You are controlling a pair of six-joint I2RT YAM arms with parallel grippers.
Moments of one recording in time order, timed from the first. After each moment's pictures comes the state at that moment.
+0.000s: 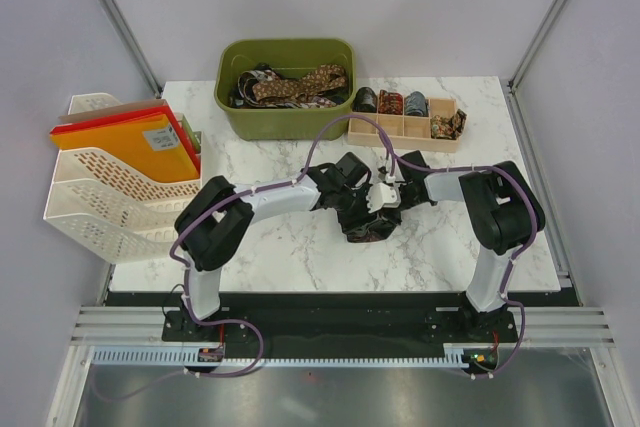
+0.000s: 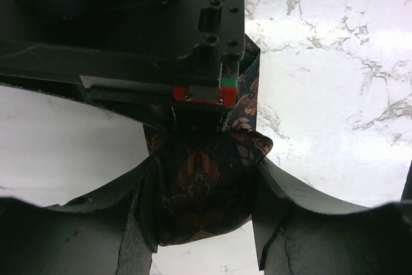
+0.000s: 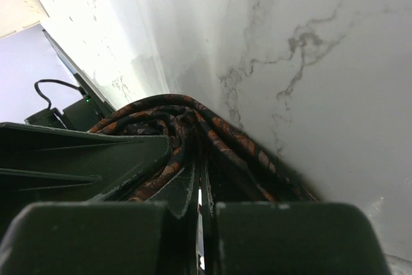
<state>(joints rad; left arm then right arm) -0.88 1.93 1.31 -0.39 0.39 0.48 0.33 1.88 0.90 -0.24 -0.80 0.55</state>
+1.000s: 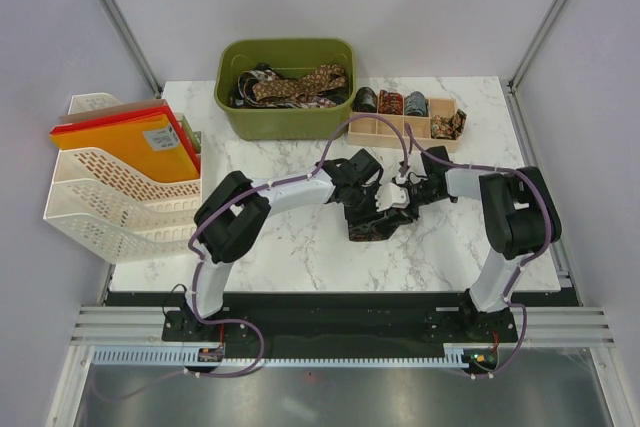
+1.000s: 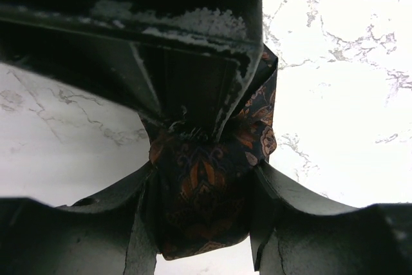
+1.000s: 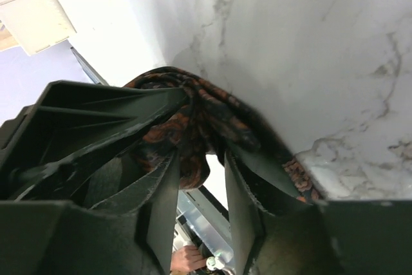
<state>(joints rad) -0.89 2.07 1.47 -0.52 0.37 0.53 0.18 1.82 0.89 -0.35 -0.85 0.49</state>
